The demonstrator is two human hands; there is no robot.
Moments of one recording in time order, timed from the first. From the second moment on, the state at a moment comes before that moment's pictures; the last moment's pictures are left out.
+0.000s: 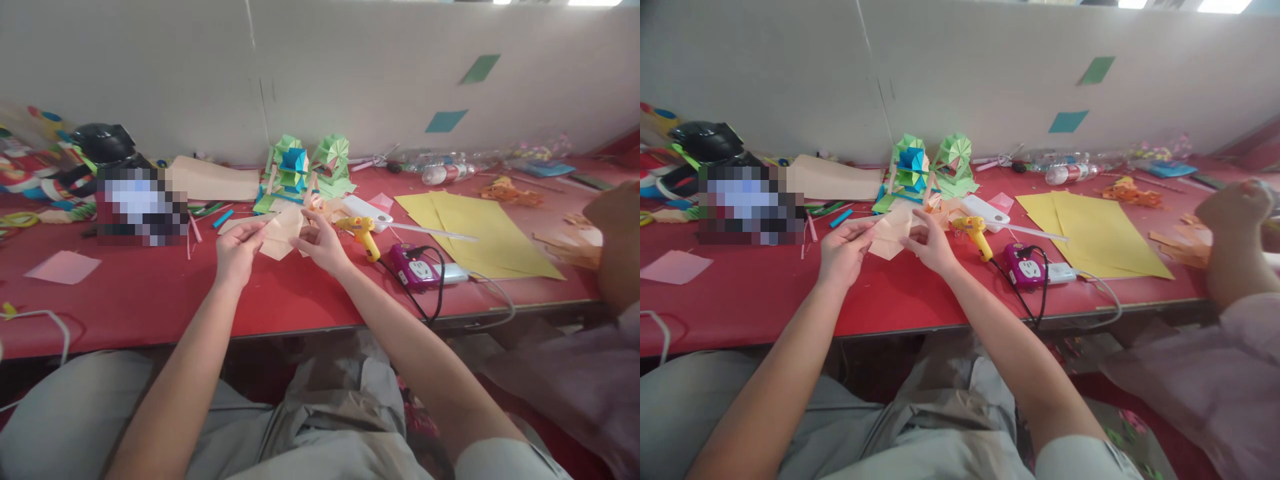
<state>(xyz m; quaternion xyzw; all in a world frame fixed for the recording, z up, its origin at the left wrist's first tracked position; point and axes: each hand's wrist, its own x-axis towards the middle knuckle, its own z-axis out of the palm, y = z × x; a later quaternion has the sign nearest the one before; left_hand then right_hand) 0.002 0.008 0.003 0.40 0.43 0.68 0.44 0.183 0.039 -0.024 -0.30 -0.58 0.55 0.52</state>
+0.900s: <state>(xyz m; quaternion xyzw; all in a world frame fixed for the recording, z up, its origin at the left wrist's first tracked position) 0.001 0.007 0.000 0.44 0.44 0.68 0.38 0.183 0.032 -0.016 -0.36 -0.65 0.50 0.44</state>
